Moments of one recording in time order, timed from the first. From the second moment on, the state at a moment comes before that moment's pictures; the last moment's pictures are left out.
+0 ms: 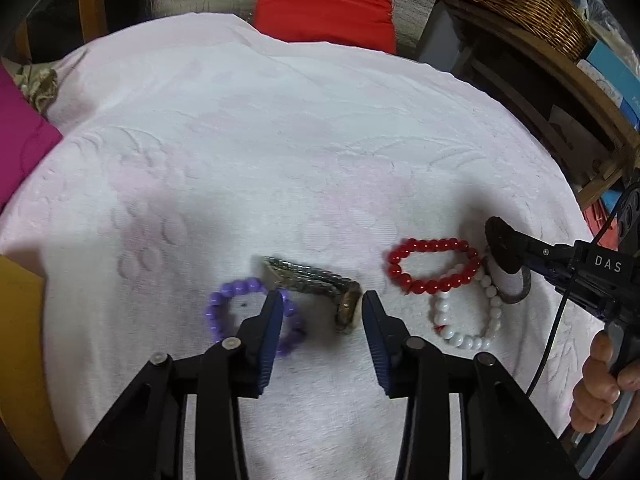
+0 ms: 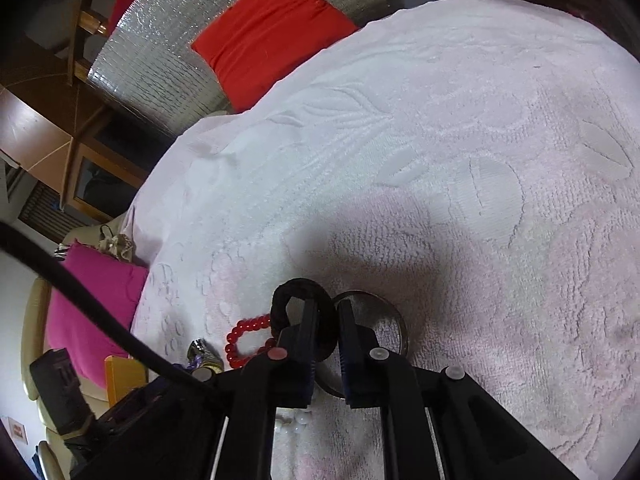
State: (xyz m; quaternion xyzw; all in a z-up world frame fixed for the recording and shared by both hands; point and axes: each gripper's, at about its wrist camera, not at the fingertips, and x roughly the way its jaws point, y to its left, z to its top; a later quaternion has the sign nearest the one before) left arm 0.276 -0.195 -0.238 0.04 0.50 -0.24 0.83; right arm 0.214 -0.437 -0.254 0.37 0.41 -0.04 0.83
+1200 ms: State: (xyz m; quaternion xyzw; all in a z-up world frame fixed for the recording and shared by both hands) left arm 0.266 -0.181 -0.194 -0.02 0.43 -0.26 0.86; right arm 0.217 -0.410 -0.235 0.36 0.36 0.01 0.86
